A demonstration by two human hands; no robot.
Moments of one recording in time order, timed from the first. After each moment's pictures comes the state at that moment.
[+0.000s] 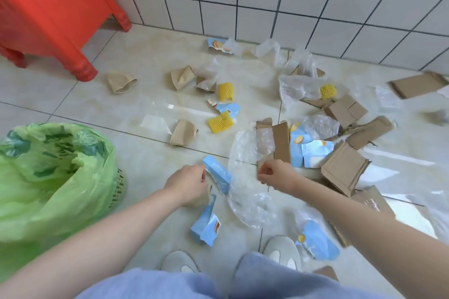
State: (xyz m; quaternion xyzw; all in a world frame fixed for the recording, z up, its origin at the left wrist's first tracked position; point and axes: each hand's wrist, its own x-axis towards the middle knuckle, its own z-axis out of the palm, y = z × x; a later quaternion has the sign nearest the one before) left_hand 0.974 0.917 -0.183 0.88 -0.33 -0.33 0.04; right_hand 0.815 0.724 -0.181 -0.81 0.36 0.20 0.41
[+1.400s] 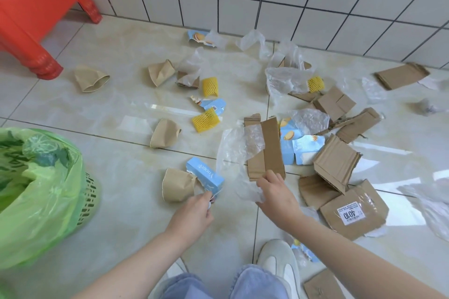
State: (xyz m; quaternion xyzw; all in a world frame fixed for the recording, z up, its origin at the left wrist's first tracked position) left_hand 0.915 0.927 -0.240 0.85 -0.39 -0.33 0.14; right_hand 0.771 0.755 -0.238 -0.92 0.30 0.11 0.21
